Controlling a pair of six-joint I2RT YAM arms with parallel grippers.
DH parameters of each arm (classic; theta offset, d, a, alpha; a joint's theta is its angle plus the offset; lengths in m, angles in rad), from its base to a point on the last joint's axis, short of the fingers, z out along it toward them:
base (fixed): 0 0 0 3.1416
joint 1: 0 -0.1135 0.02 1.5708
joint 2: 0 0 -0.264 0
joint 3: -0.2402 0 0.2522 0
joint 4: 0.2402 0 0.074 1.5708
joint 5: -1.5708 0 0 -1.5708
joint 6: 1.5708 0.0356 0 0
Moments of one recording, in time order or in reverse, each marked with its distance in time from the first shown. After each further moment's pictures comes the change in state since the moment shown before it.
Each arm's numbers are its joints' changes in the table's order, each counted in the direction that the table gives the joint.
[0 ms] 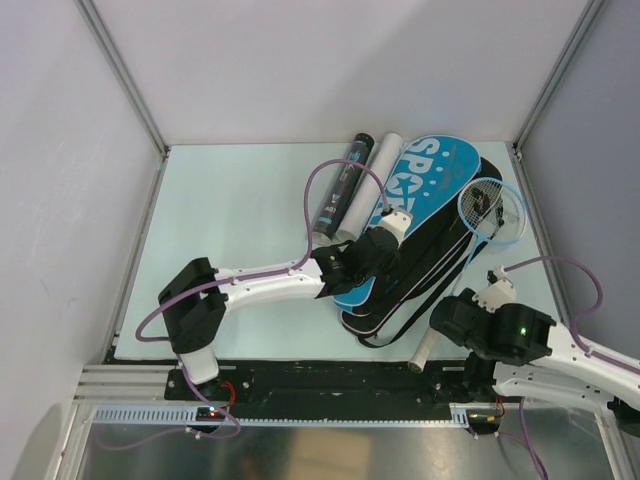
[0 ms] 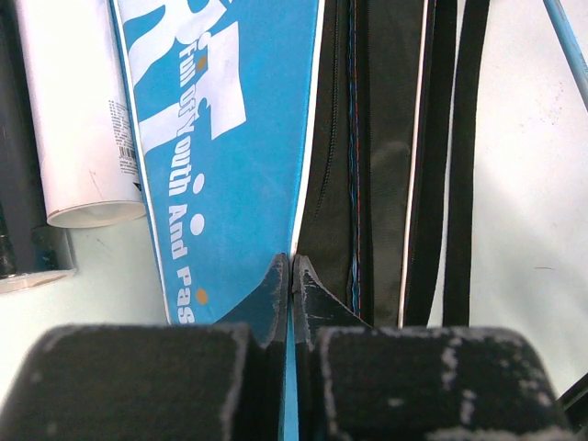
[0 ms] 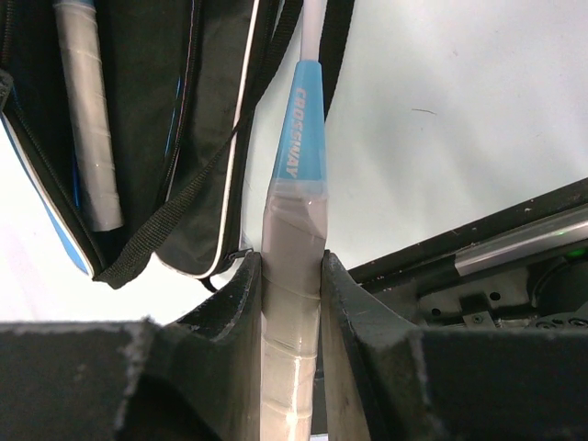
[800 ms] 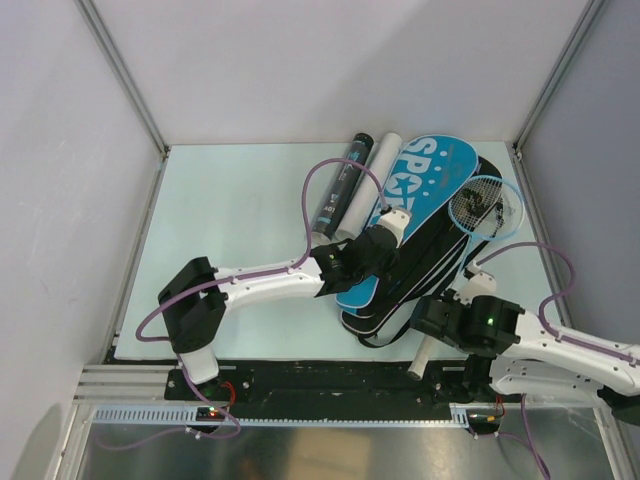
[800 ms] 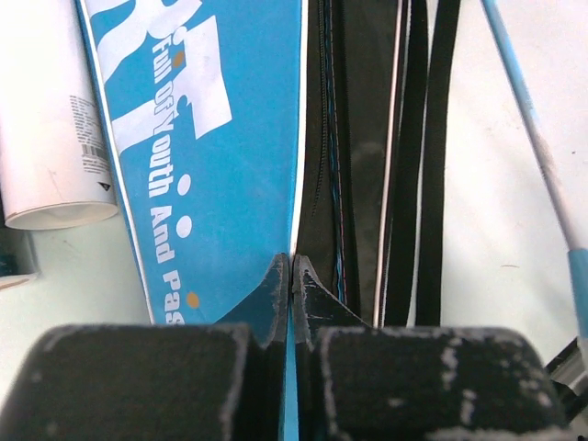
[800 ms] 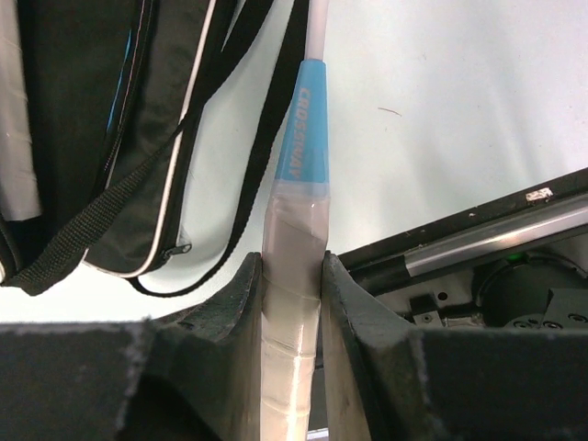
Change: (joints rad) left arm -0.005 0.000 -0.001 -0.003 -0.048 -0.043; right arm -0.011 0.172 -0.023 0.005 0.021 -0.110
